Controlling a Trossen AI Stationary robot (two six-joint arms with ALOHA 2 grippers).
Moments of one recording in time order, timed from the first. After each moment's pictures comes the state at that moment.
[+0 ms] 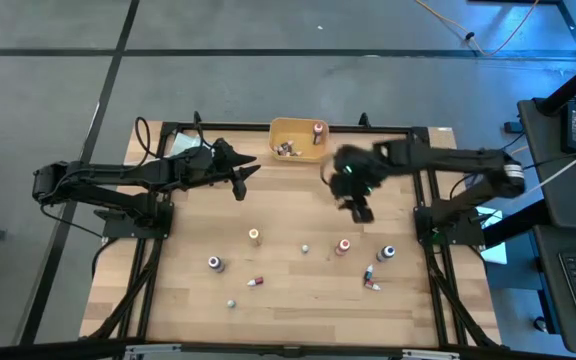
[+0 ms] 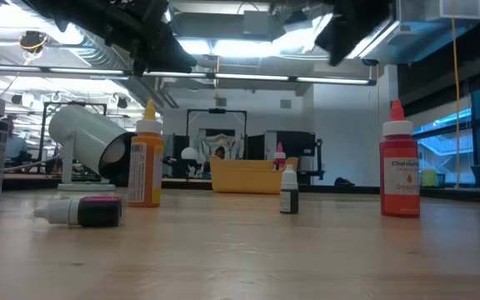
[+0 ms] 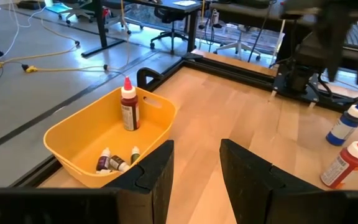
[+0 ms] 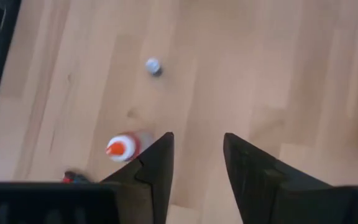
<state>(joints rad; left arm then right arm) 0.21 1.01 0.63 0.10 -0.25 -0.17 -0.07 1.42 1.35 -1.04 -0.20 -0.21</state>
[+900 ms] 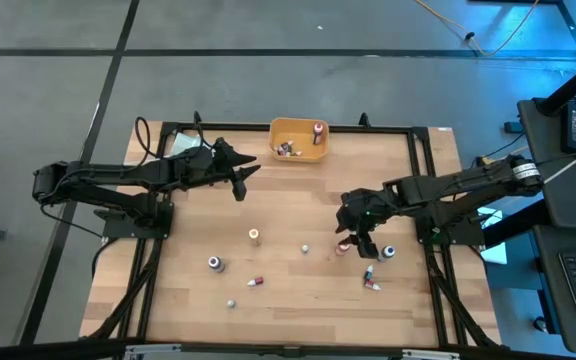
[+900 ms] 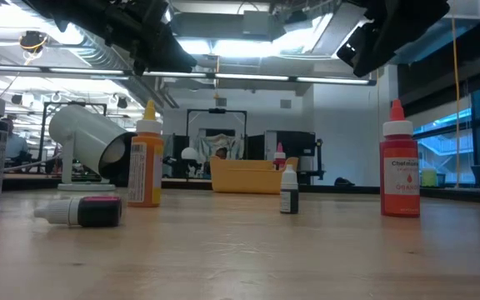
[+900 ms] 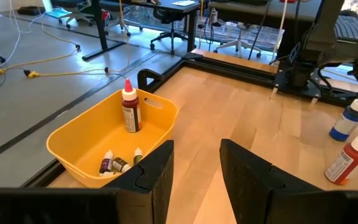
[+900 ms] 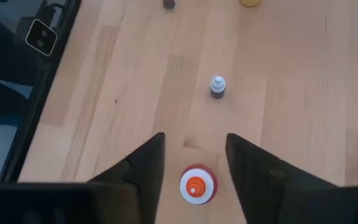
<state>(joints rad) 0.21 1.01 0.63 0.10 -0.25 -0.14 0.16 1.29 0.98 -0.60 -0.18 0.08</state>
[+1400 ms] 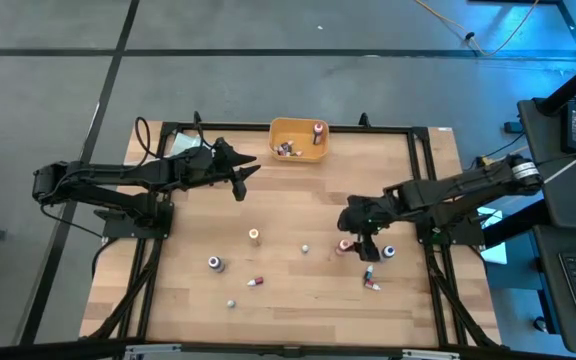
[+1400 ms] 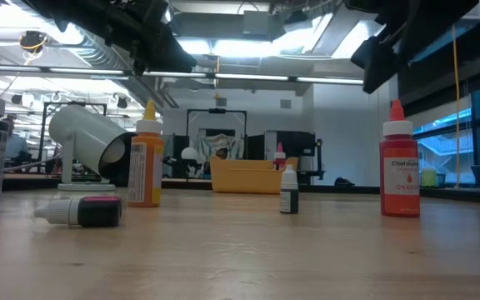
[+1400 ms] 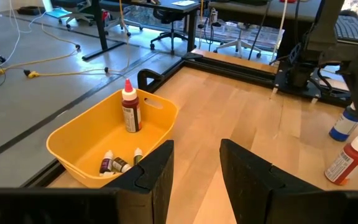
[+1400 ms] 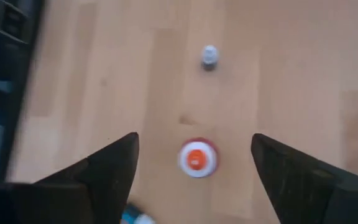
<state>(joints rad) 0.21 1.01 0.63 0.10 -0.25 -0.14 0.22 1.29 0.98 -0.68 -0.08 0.18</state>
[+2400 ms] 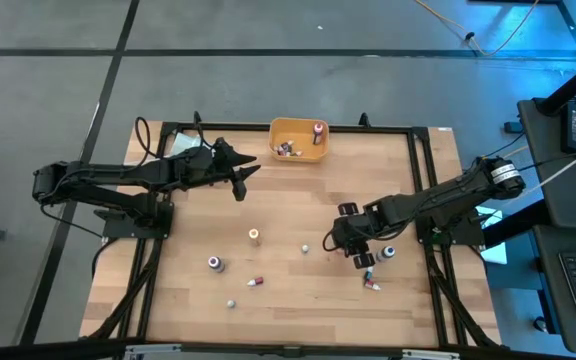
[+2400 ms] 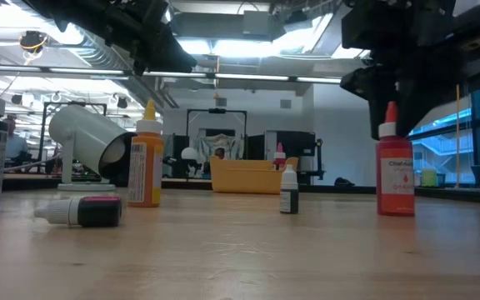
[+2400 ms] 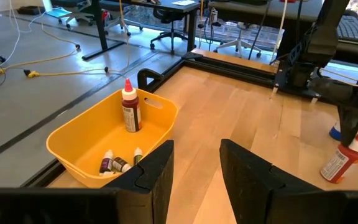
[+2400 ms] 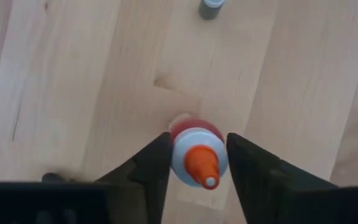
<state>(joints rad) 0.21 1.01 0.63 0.10 -0.25 -0.14 0.27 1.48 0.98 -0.71 0.03 0.01</state>
